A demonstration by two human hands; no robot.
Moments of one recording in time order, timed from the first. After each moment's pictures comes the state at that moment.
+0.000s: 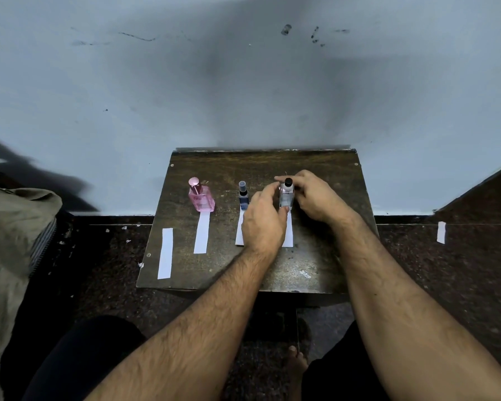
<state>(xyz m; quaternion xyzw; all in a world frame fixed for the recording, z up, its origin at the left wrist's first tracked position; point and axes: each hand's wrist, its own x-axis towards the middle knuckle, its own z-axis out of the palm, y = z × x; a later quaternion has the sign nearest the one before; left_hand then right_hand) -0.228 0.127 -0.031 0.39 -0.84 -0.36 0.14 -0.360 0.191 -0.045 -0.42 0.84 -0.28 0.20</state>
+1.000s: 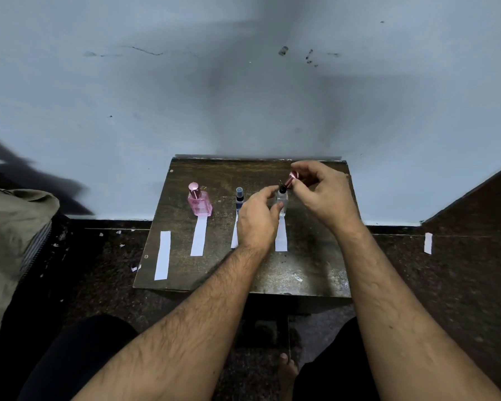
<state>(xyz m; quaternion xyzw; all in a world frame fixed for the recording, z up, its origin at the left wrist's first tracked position) -0.227 0.124 -0.007 0.38 -0.82 -0.41 0.15 -0.332 0.216 0.017 -0.34 0.82 -0.46 0.04</state>
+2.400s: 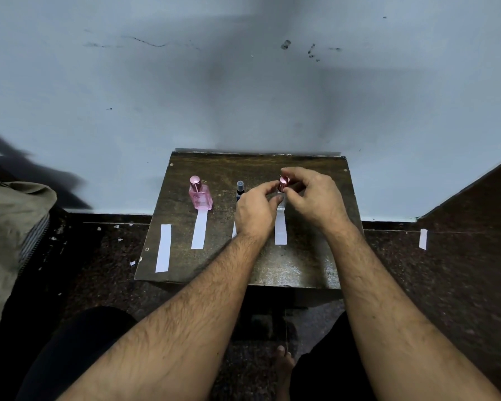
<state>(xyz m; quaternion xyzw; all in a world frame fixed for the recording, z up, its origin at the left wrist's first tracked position) -0.230 0.117 -0.008 0.39 -0.82 -0.40 0.13 -0.318 0.210 0.011 -0.36 0.87 -0.32 0.06</state>
